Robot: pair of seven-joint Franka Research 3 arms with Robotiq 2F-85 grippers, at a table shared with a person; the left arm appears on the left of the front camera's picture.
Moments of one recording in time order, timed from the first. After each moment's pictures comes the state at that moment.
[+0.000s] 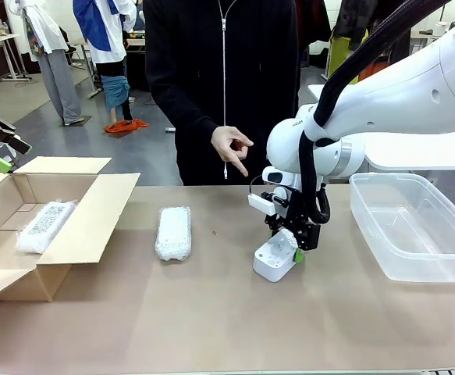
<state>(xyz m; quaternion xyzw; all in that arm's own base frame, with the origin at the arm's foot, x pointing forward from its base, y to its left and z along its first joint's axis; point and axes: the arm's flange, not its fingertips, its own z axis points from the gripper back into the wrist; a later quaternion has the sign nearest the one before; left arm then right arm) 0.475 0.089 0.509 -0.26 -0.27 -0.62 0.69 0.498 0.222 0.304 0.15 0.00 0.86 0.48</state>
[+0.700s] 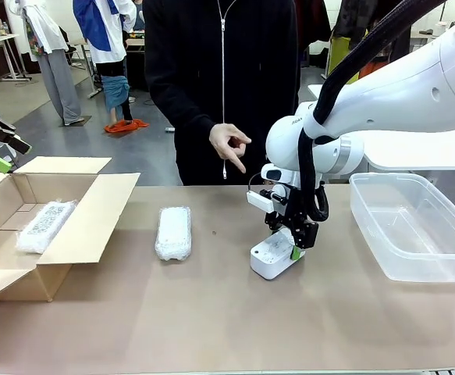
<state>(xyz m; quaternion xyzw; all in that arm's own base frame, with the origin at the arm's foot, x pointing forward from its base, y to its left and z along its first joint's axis) 0.475 0.089 0.509 -0.26 -0.27 -0.62 0.69 0.500 0.225 0.309 0.15 -0.01 0.86 0.49</state>
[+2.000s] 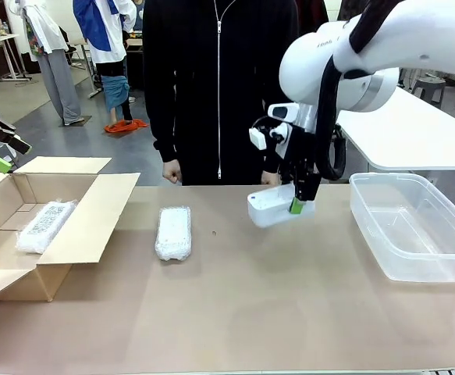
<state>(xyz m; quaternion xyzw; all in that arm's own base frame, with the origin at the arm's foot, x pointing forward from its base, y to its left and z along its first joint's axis) 0.475 0.089 0.509 -0.26 -0.27 -0.62 0.69 0.482 0.221 0.461 0.11 -0.03 0.75 0.65</state>
